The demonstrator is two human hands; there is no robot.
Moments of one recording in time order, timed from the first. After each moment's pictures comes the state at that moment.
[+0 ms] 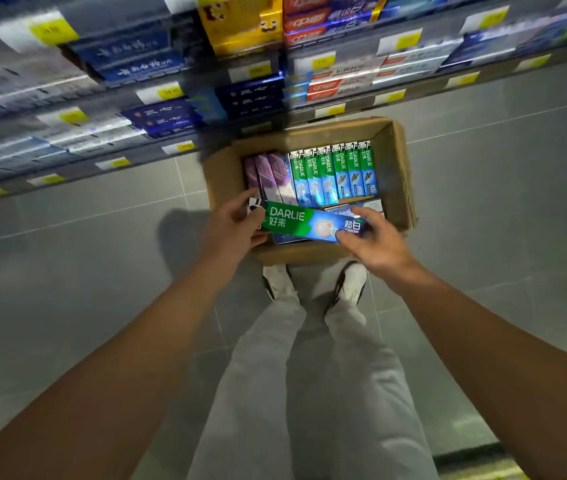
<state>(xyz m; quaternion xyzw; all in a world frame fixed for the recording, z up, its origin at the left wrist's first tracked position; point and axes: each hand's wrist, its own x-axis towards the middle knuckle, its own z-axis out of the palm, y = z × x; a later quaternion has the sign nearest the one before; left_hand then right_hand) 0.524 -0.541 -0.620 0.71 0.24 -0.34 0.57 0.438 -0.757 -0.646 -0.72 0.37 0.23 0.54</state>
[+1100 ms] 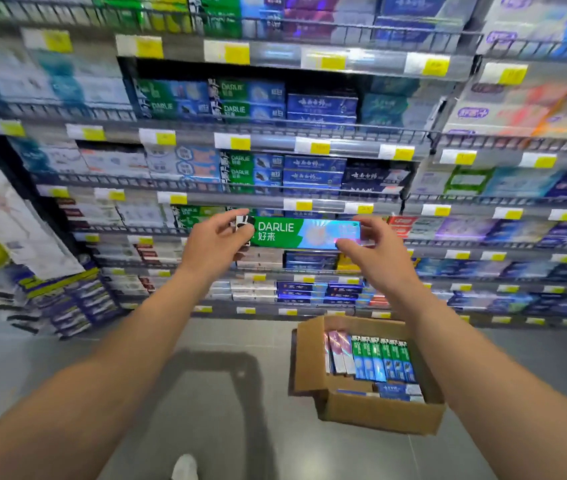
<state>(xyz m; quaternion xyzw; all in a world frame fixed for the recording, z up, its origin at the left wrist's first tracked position) 0.420 -0.185 -0.186 0.77 0.03 -0.02 0.64 0.400 -0.449 -0.185 -0.83 0.04 -0.06 0.55</state>
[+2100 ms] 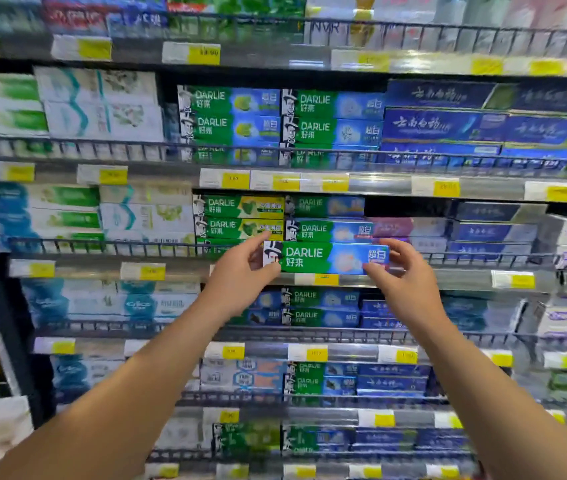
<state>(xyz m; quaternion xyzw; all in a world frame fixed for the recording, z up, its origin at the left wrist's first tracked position) 0.665 -0.024 0.016 0.83 -0.16 0.16 0.51 0.655 -0.282 -0.005 -0.78 -0.04 -0.30 0.55</state>
